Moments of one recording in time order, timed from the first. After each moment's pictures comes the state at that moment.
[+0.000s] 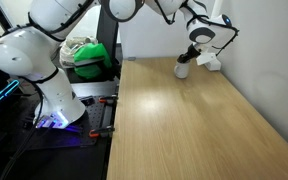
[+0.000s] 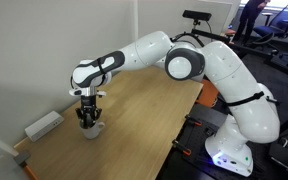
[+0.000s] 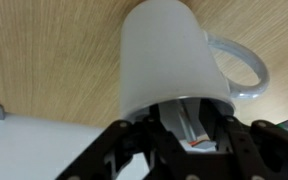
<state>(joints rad) 0.06 0.90 0.27 -1.30 0.41 1.98 -1.99</state>
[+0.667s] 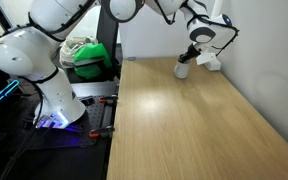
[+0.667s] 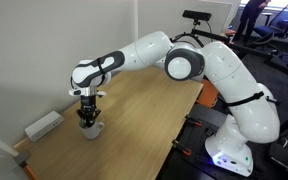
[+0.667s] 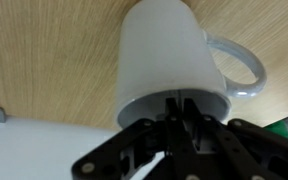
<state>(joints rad) 0.06 0.90 0.27 -1.29 0.41 1.97 -1.97</state>
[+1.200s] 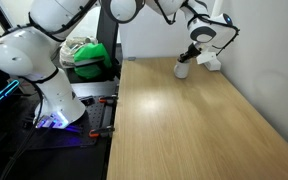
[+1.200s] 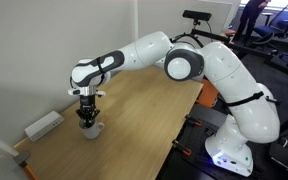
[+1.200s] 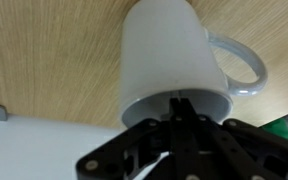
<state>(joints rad) 0.06 0.91 0.27 -1.27 0.41 1.96 -1.96</state>
